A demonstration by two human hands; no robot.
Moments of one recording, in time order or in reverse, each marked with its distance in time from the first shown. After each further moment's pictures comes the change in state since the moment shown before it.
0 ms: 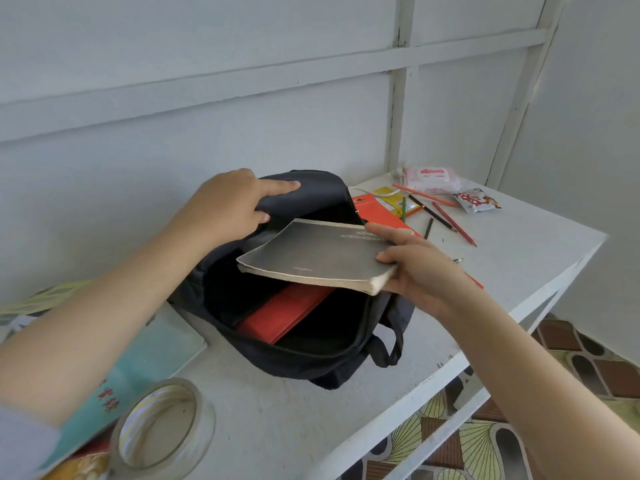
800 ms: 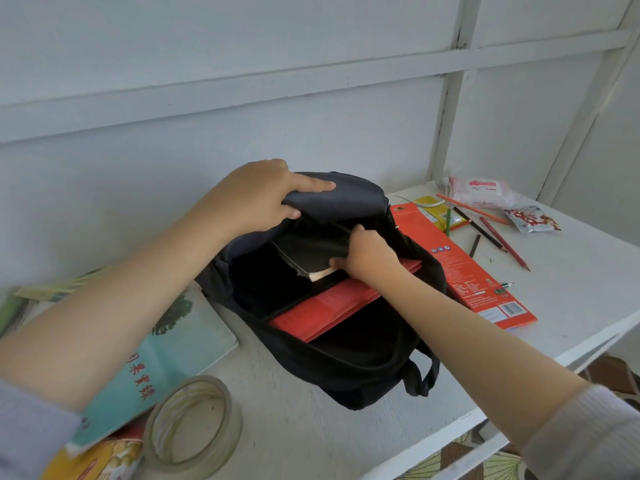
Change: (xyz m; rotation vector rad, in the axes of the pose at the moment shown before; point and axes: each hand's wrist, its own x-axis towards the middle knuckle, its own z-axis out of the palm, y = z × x) left_hand 0.001 -0.020 -0.020 -0.045 -0.060 -0.011; right_hand 0.100 0.021 0.079 -1.426 0.117 -0.159
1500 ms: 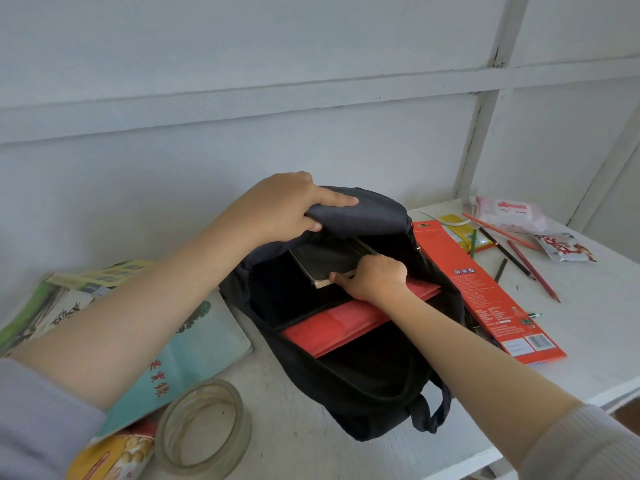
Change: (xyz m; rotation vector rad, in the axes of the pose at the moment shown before) left_hand -0.004 -0.004 -0.002 -0.023 -0.028 -0.035; right_hand 0.014 -0.006 0.022 -0.388 0.033 -0.087
